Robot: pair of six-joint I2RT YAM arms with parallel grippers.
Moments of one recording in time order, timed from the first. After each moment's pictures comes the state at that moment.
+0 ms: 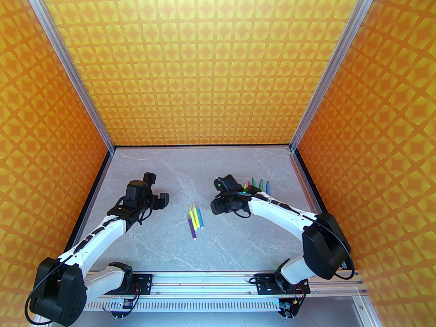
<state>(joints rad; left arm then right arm) -0.25 1.16 0.67 -0.20 0.04 -0.13 0.68 1.56 1.08 -0.64 -0.03 0.31</state>
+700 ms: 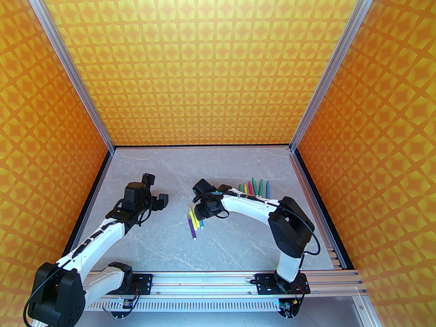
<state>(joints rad) -0.25 1.10 0.63 -0.17 0.04 -0.12 0.81 1.86 1.32 -0.70 -0.04 0.36</state>
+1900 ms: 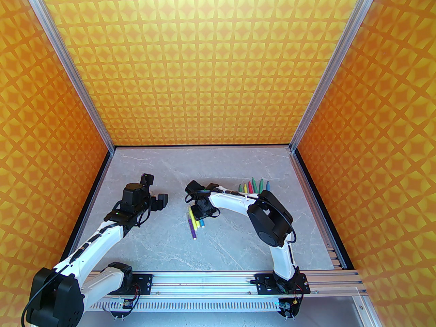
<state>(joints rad) -0.25 1.09 0.62 -0.16 0.04 -0.12 0.83 2.04 1.45 -0.77 -0.03 0.39</state>
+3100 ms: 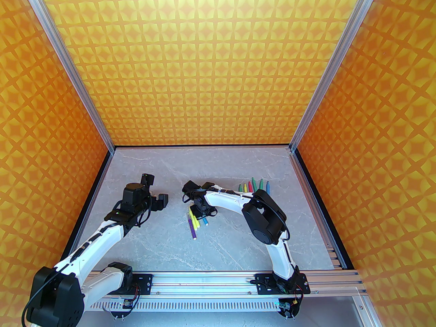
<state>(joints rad) -0.25 1.13 0.62 -0.15 0.07 -0.12 0.84 2.09 1.52 -0.86 0.08 0.37</state>
